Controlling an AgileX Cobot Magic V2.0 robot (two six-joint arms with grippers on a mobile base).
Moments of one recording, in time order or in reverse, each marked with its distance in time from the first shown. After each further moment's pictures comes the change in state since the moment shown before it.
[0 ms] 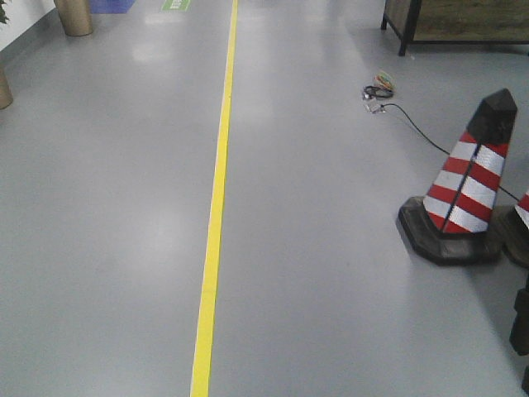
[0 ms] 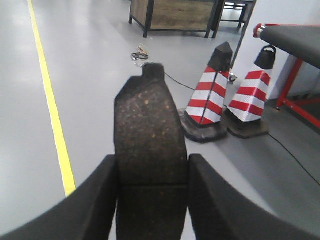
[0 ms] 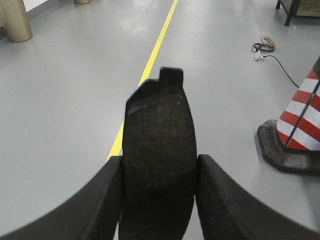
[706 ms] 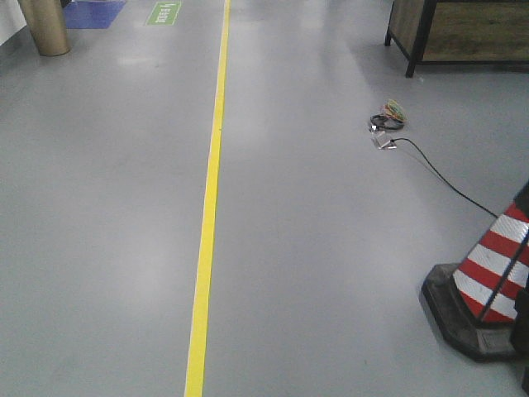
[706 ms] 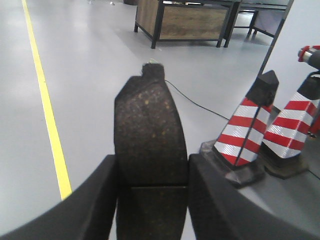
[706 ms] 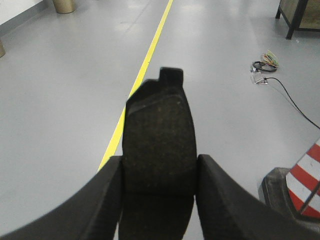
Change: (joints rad) left arm 0.000 0.000 0.000 0.000 0.000 0.000; right arm 0.000 0.000 0.000 -0.001 -0.001 0.000
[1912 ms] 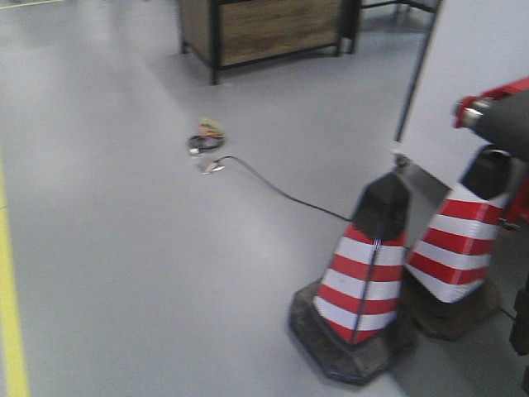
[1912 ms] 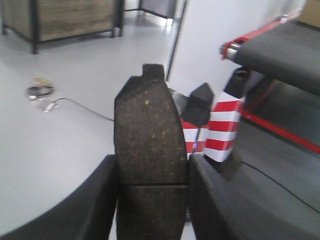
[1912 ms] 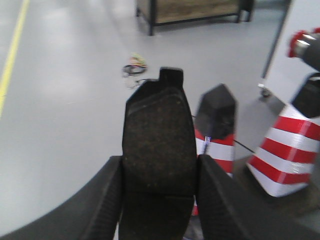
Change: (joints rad) left arm 0.000 0.000 0.000 0.003 0.000 0.000; right arm 0.000 0.000 0.000 0.001 0.000 0.000
